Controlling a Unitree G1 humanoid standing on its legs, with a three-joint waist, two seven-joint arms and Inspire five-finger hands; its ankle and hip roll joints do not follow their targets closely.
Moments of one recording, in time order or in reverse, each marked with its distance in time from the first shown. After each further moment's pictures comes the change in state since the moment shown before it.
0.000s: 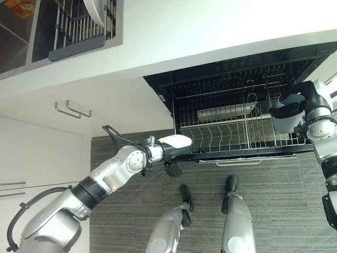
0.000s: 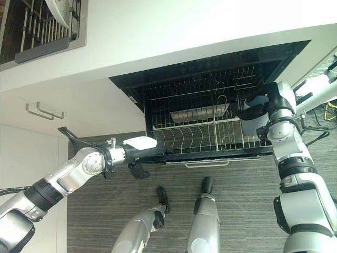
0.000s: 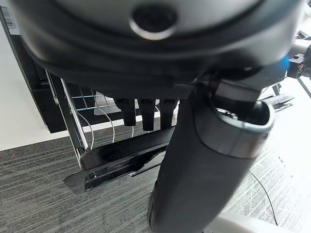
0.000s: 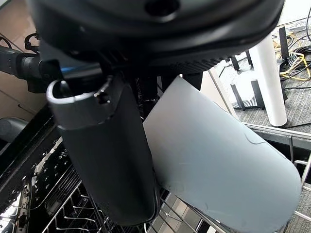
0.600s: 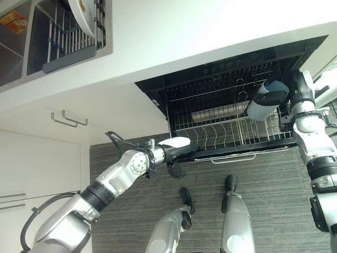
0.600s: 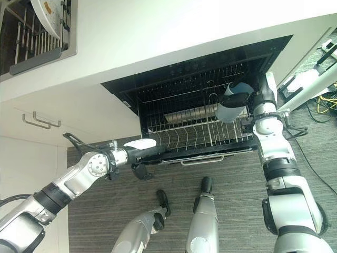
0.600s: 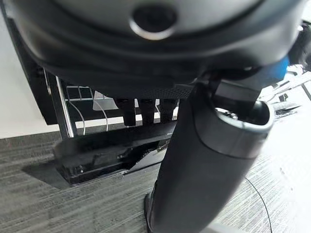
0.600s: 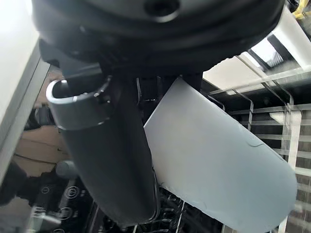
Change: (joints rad) left arm 0.041 -0.079 0.034 0.049 -0.016 0.049 0.018; right arm -0.007 0.069 -0.082 -0.144 0.080 0.011 -0.005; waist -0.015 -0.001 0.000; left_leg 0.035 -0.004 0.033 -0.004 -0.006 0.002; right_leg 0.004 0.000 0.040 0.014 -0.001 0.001
